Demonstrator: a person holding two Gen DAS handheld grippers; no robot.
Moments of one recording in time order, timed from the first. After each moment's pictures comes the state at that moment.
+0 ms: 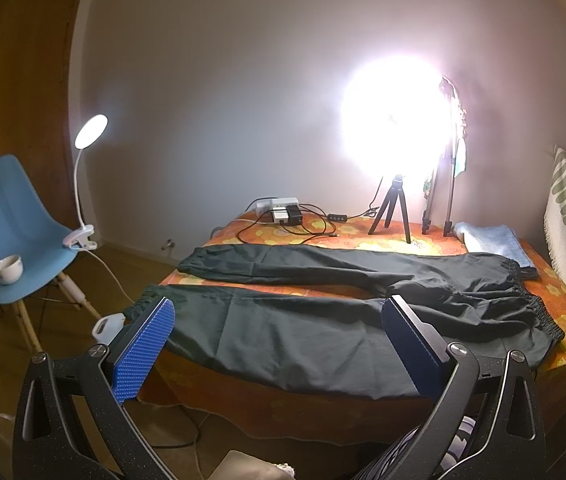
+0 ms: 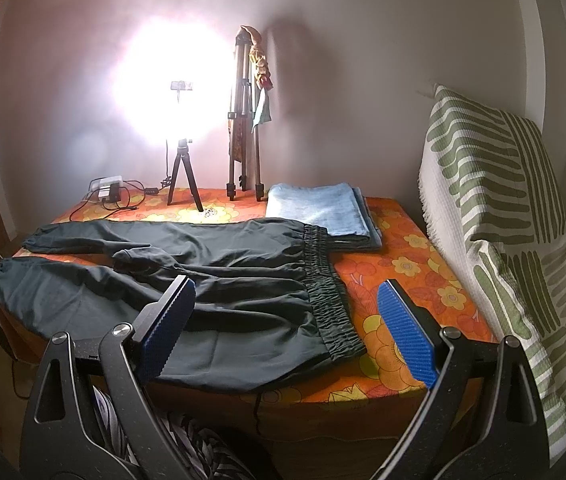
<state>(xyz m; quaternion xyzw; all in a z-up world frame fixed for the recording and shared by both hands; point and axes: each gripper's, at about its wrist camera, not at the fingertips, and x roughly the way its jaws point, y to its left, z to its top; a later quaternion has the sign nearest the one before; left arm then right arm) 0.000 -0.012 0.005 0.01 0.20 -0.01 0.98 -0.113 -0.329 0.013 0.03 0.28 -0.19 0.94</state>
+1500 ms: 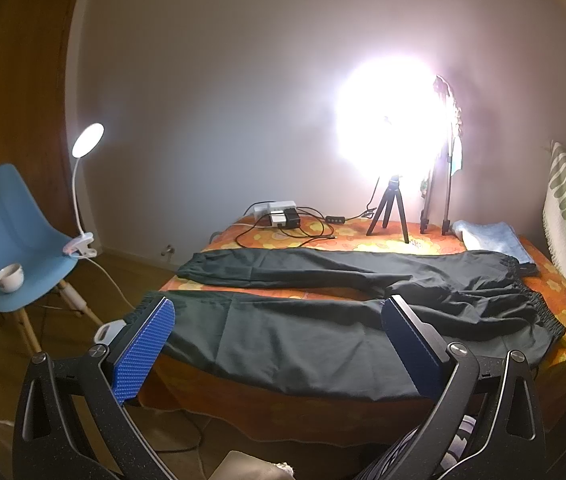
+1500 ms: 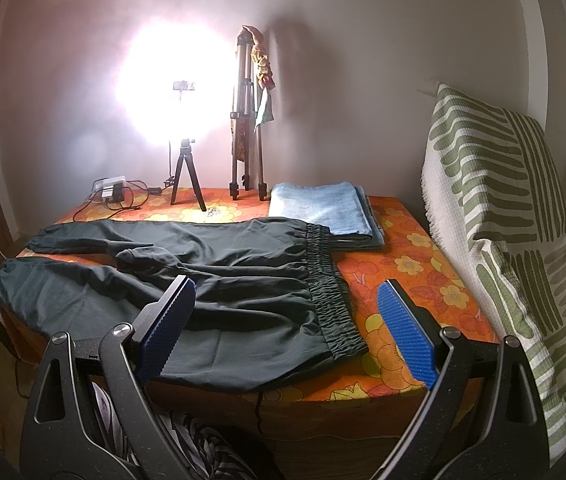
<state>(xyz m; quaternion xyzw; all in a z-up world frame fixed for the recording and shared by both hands) 0.001 -0.015 0.010 0.01 0.20 -0.01 0.98 -0.115 -0.327 0.014 0.03 0.28 -0.19 0.94</state>
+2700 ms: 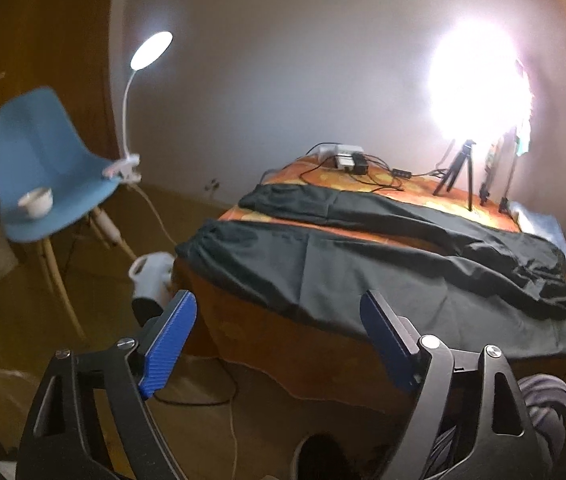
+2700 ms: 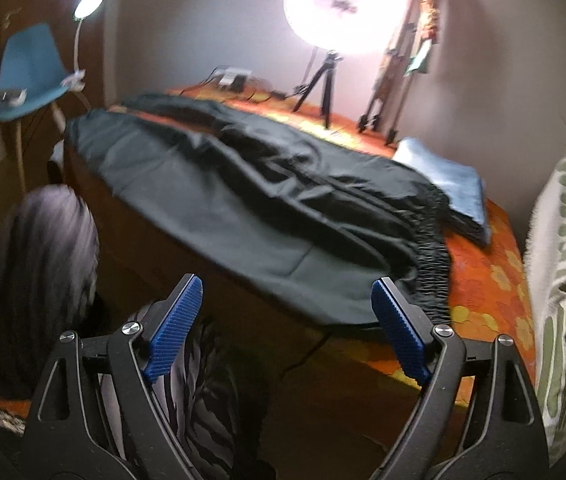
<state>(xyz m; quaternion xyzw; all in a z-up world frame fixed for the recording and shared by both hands) 0.018 0.091 -0.052 -0.04 0.29 0.06 0.95 -0.099 -0.273 -0.079 -0.11 0.40 0.06 0.91</state>
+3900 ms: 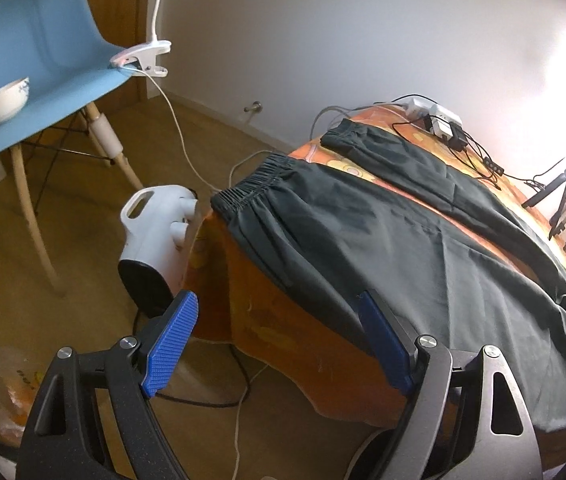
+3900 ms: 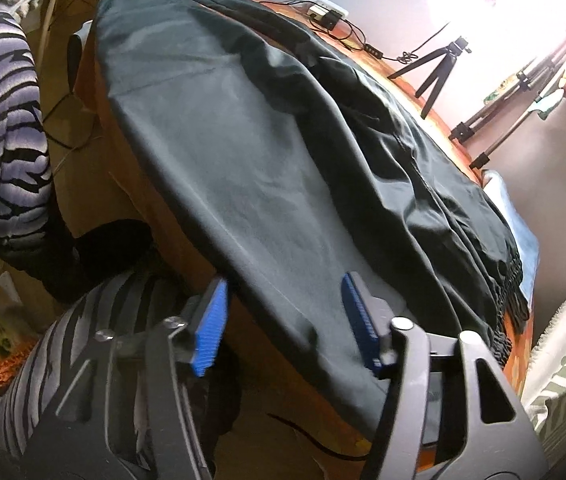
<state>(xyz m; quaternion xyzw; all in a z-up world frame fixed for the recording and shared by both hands) 0.164 0.215 -0.163 -0.15 0.40 0.09 0.90 0.001 -0.193 -0.164 -0.27 0.48 0.12 0.83</state>
